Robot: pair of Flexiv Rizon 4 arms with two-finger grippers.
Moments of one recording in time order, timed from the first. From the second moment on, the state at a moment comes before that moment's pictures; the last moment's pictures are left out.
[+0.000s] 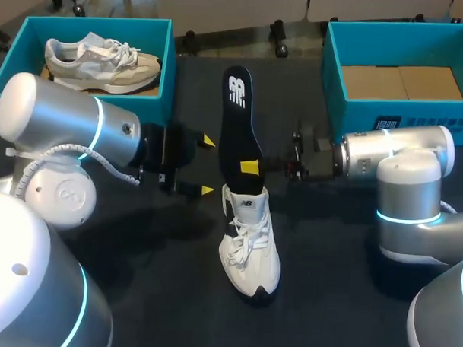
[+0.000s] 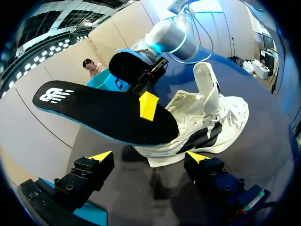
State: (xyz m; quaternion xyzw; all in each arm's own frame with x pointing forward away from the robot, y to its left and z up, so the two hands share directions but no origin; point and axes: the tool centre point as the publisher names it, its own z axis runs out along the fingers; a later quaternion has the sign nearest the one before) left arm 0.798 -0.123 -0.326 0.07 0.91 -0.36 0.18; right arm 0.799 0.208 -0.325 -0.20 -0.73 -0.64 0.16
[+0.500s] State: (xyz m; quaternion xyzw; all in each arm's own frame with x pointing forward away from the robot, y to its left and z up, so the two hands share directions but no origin) left arm 0.798 -0.123 -0.326 0.07 0.91 -0.36 0.18; right arm 0.783 0.207 -0.342 -0.22 -0.73 -0.63 0.15
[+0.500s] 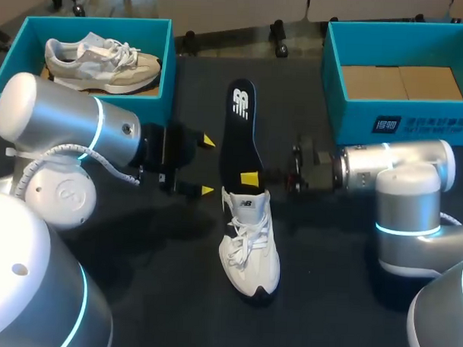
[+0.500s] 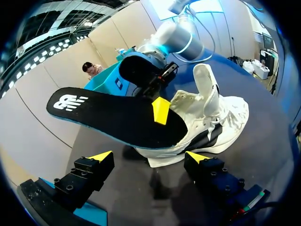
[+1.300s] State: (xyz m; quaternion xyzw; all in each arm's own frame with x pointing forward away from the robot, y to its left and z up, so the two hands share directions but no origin) left arm 0.798 -0.123 -0.326 0.07 0.91 -0.36 0.18; right arm 0.774 0.206 -0.347 -0.23 -0.73 -0.63 0.14
